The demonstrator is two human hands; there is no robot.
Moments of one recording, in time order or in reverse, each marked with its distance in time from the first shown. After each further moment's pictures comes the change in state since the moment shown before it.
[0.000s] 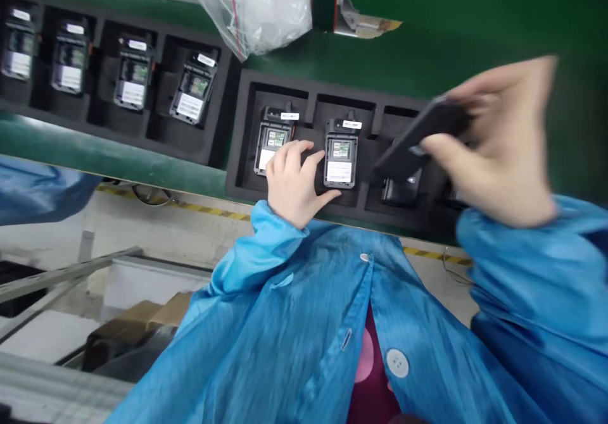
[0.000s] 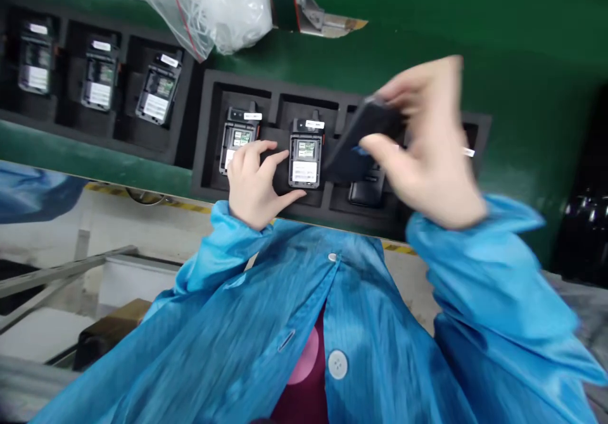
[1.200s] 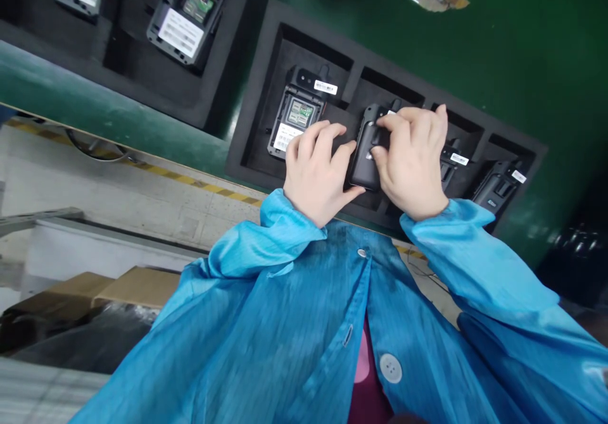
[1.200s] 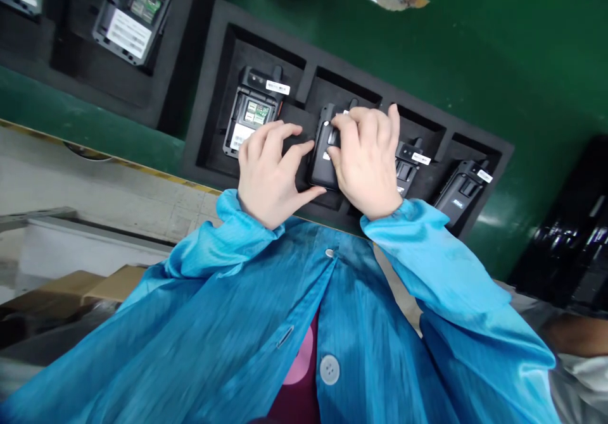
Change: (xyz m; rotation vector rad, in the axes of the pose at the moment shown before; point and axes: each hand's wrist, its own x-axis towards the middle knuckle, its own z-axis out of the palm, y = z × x) left_hand -0.002 -0.001 0.003 -0.095 0.041 -0.023; right_hand 0.011 0.005 0.110 -0.754 -0.248 -0.106
